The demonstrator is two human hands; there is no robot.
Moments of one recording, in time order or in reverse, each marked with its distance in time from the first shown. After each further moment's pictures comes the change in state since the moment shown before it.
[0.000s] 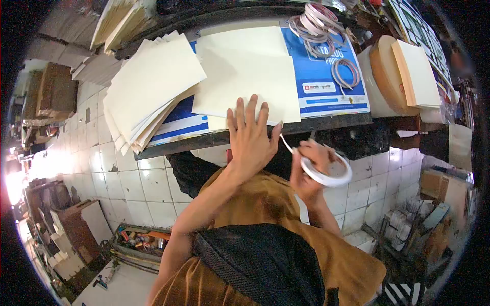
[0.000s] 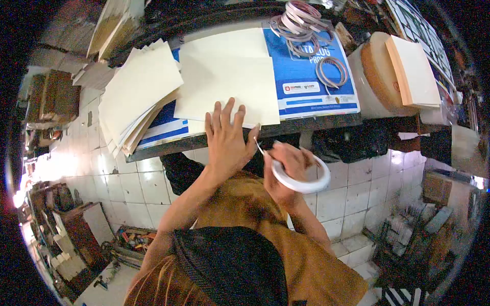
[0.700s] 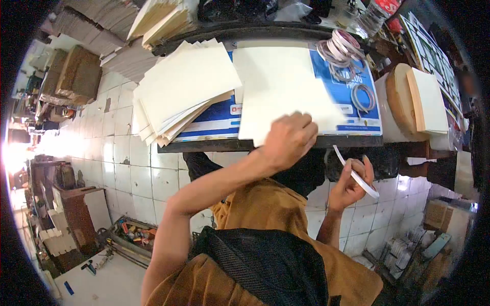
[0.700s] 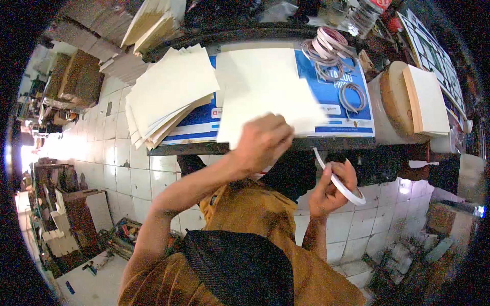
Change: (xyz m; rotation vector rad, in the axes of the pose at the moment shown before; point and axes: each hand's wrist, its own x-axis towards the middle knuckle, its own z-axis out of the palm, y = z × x) left_hand 0.046 0.005 -0.044 -0.364 0.166 0.463; right_hand -0.020 0.031 -0.005 0.345 0.410 0.300
